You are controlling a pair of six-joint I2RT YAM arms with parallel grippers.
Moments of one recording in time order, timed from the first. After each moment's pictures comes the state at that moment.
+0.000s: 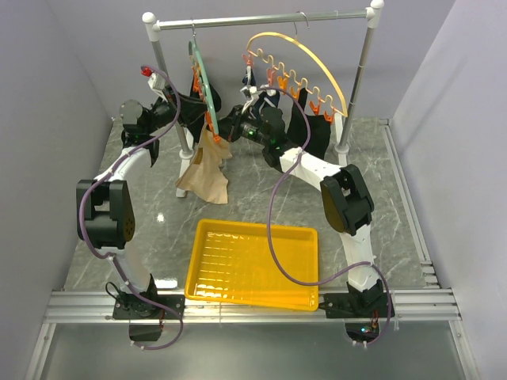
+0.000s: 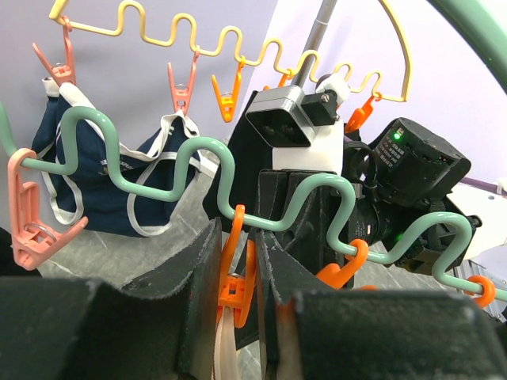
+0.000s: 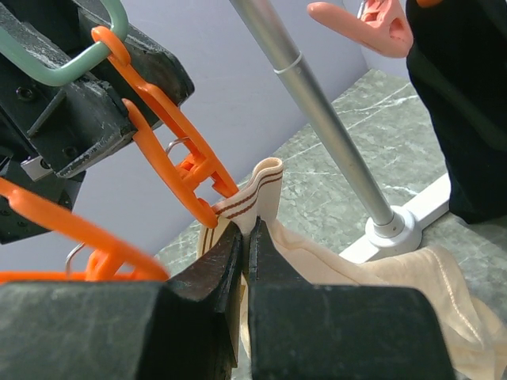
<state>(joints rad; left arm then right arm) -0.03 1.81 1.34 0.90 0.99 -0.68 0.58 2.15 1.69 0.58 -0.54 0.65</state>
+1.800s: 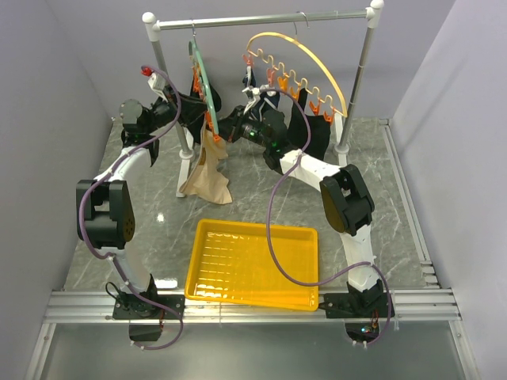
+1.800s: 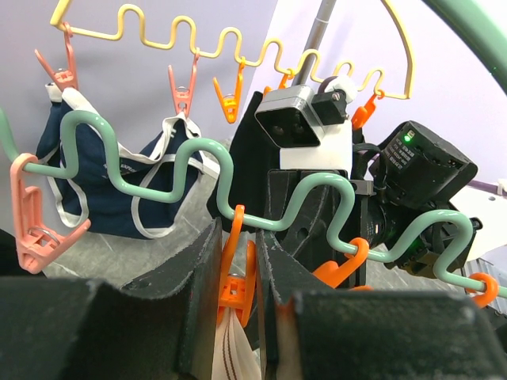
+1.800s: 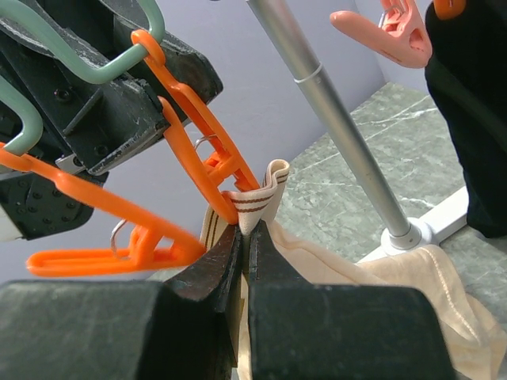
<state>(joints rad) -0.03 1.81 1.35 0.89 1.00 -0.65 0.58 2.15 1.65 0.69 -0.55 0.71</state>
